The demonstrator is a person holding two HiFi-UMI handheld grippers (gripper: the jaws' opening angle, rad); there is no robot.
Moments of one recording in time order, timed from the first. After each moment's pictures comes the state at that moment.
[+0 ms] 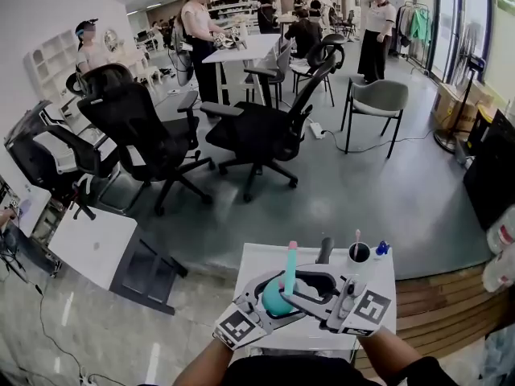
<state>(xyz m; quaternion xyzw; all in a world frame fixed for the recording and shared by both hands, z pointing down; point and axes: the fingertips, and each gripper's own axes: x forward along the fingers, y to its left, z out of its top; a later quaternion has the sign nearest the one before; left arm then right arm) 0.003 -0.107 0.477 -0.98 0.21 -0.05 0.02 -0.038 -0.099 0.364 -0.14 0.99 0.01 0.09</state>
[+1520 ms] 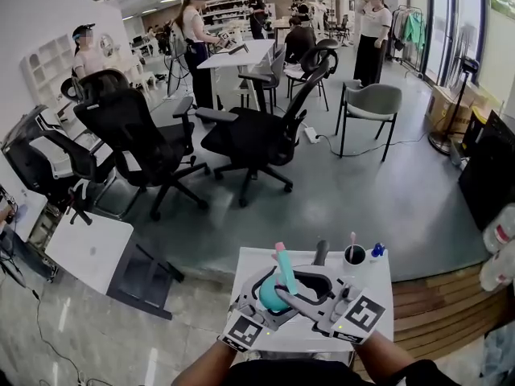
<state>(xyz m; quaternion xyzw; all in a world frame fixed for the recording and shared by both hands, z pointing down) 0.000 -0.129 0.480 -0.95 0.29 -0.07 0.10 -0.037 -0.106 0.362 -0.21 0.98 0.02 0.06</state>
